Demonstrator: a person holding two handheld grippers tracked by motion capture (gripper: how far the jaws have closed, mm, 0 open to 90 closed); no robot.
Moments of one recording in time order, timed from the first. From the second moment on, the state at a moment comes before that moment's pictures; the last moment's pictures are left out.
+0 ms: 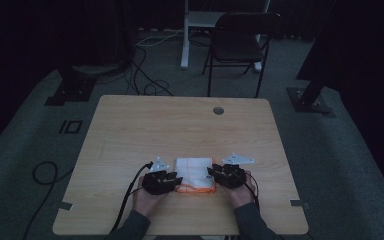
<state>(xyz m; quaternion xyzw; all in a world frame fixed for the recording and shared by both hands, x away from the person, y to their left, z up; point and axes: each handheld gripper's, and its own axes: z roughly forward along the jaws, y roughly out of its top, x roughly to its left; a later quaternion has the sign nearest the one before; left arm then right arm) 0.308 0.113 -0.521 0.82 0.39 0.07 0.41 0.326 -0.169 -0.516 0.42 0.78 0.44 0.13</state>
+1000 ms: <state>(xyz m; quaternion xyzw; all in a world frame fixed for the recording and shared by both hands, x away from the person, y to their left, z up) 0.314 0.167 -0.515 0.77 0.45 0.12 0.43 0.326 -0.225 -0.527 0.50 0.74 0.41 0.18</state>
